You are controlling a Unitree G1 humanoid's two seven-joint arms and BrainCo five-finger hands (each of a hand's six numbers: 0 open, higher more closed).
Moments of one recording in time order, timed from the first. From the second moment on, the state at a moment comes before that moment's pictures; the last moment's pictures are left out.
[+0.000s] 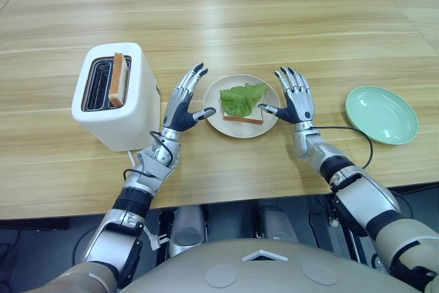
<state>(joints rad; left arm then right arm) -0.17 0.31 -0.20 0.31 0.52 -0.59 0.37 -0.60 -0.32 0.54 1.13 -0.77 -0.37 -1.00</state>
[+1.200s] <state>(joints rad) 0.03 0.48 0.20 0.07 0.77 -0.16 0.41 -0.50 -0.36 0.43 0.94 -0.76 -0.35 -1.04</state>
